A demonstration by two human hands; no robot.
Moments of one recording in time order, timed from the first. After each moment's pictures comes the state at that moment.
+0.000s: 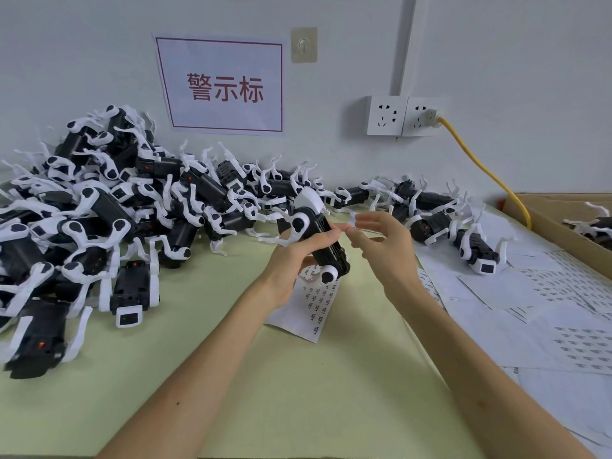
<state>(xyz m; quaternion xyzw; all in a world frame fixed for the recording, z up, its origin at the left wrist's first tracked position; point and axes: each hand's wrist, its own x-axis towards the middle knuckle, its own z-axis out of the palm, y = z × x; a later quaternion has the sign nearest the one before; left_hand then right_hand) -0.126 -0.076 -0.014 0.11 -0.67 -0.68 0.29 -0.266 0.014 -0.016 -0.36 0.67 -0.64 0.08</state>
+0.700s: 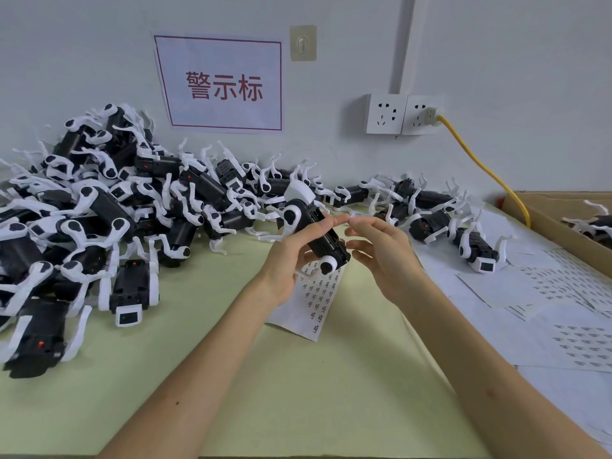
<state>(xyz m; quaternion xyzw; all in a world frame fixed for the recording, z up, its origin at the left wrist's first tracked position) -0.126 -0.077 -0.009 0.11 -0.65 -0.70 0.28 -0.263 0.020 -0.005 -0.29 0.56 -0.71 0.32</state>
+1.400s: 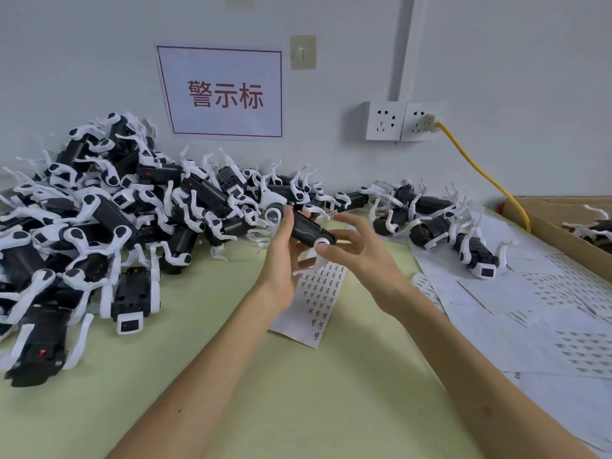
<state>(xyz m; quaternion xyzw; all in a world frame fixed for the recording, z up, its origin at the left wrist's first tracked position) -0.133 -0.081 -0.012 0.20 -0.56 -0.72 0.36 -0.249 0.014 -0.011 -0.45 0.59 -0.60 0.28</state>
